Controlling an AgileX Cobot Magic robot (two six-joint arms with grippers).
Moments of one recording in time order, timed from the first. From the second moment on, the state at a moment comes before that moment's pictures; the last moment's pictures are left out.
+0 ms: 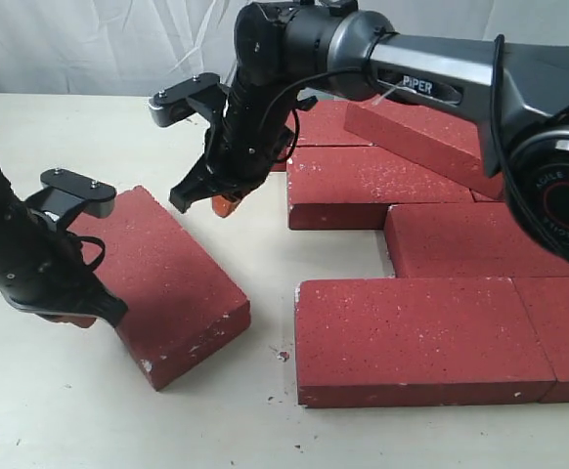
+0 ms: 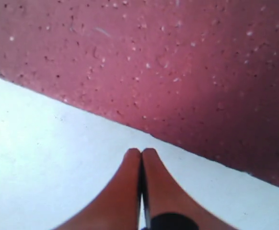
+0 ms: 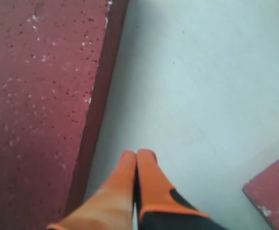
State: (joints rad) left arm -0.33 1.57 -0.75 -0.21 0.66 0.29; right arm 0.67 2.27 -1.95 0.22 1.04 -0.32
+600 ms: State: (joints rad) left arm -0.17 1.21 -0.75 -0.11 0.23 0.28; right arm 0.67 1.82 -1.43 0.36 0.83 -0.58
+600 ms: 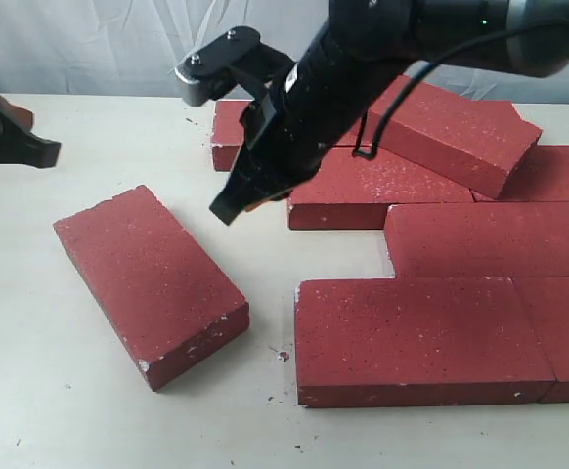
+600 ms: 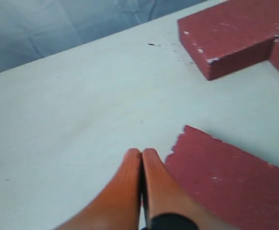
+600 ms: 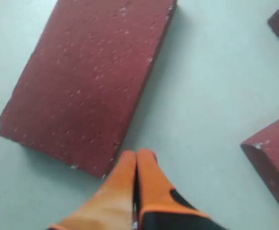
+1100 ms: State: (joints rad) left arm 0.27 1.35 -0.71 -0.08 0.06 0.28; right arm 0.67 1.81 -1.31 0.44 0.67 -0.85
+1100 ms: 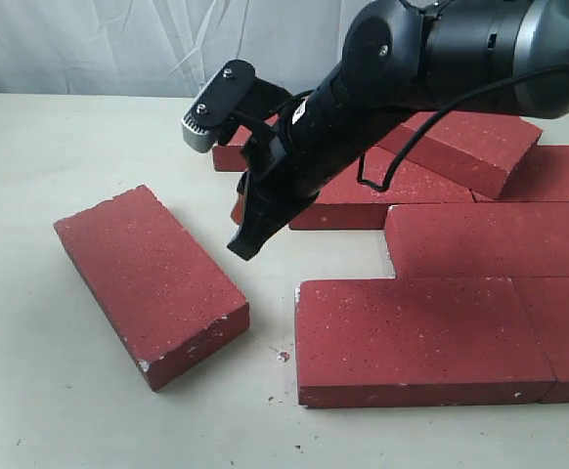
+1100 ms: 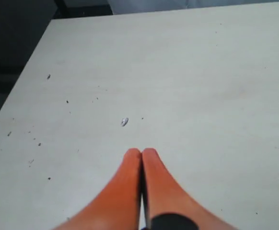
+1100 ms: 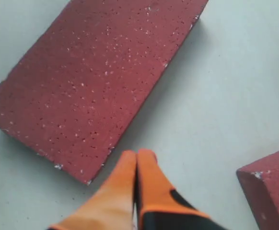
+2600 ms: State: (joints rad) left arm -0.05 2.07 -1.24 -0.25 0.38 0.44; right arm 0.86 2.03 -1.36 0.32 0.84 -0.79
